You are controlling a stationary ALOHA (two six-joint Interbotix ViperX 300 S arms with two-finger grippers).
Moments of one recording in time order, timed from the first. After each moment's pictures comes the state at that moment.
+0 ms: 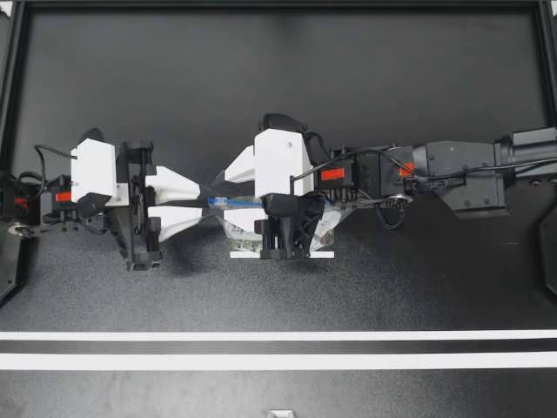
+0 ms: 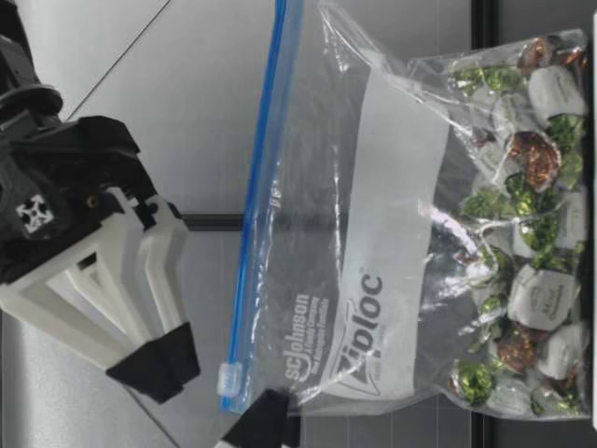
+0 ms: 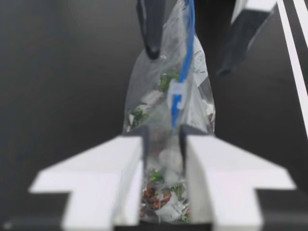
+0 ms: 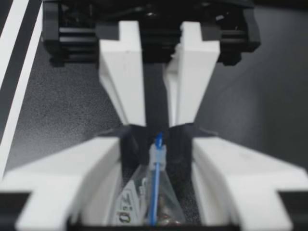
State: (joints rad) left arm 0.10 -0.13 1.16 -0.08 -0.74 0.00; right arm -0.08 0.12 0.41 -0.11 0.00 -0.05
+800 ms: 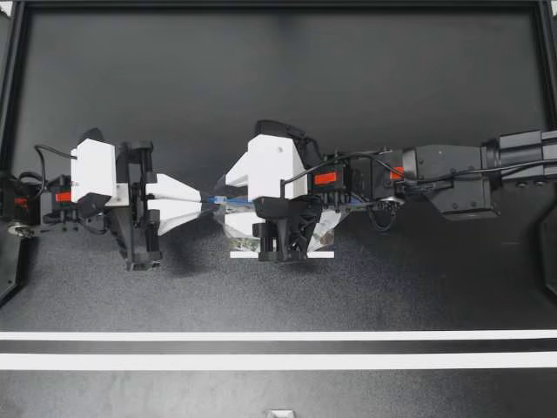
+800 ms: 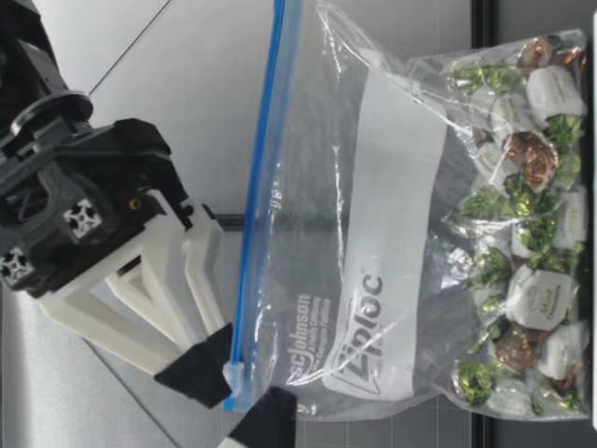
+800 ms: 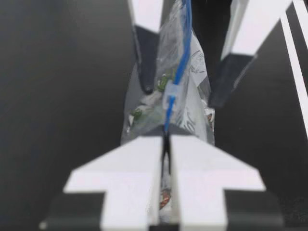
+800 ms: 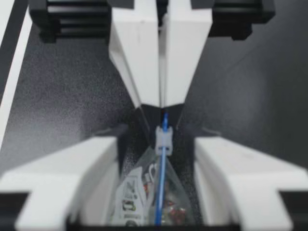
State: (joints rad) left arm 0.10 -0.12 1.15 -0.08 -0.74 0.00; right arm -0.08 0.16 0.40 -0.11 0.02 -0.04
